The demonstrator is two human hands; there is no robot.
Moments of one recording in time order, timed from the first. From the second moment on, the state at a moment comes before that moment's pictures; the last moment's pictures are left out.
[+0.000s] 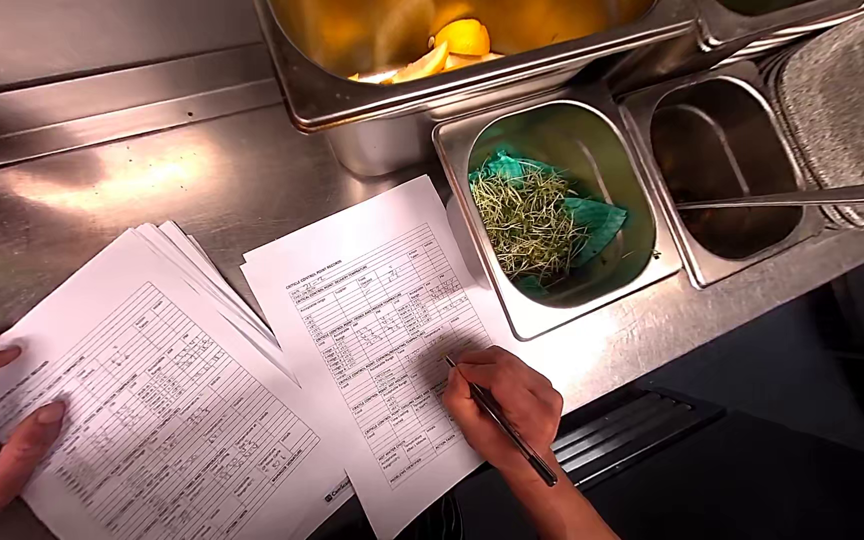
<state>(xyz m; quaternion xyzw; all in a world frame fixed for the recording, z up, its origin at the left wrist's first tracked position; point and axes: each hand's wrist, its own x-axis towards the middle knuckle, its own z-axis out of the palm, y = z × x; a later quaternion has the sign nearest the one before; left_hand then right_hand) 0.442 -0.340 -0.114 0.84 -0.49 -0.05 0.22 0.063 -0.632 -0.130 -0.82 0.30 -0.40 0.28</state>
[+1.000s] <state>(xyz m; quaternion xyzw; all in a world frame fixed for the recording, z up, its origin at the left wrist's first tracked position) 0.460 -0.327 -0.128 0.83 -0.52 -0.02 0.19 0.064 -0.632 -0.129 -0.81 0.33 -0.39 0.28</state>
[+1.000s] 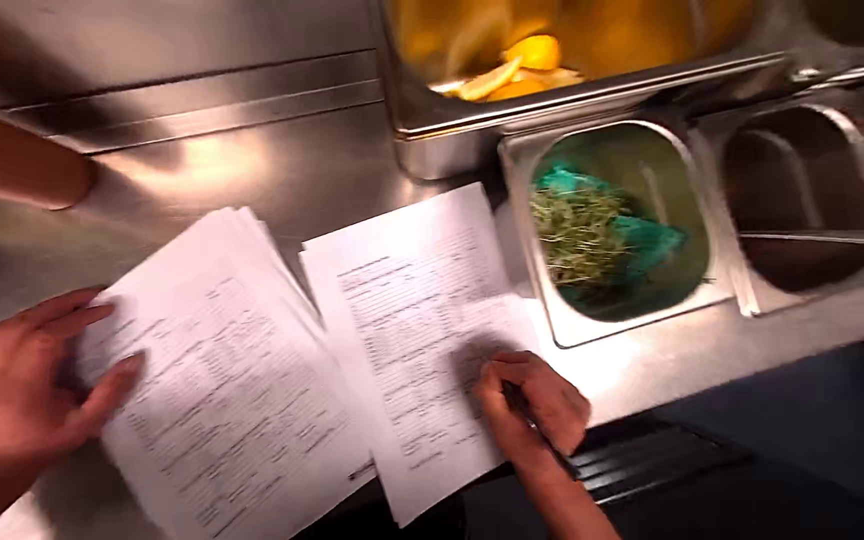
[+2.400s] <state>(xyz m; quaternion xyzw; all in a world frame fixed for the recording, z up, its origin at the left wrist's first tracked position) 0.467 -0.323 -0.140 0.85 -0.49 0.00 0.19 0.054 -0.599 -0.120 -0.77 0.35 -0.37 0.38</state>
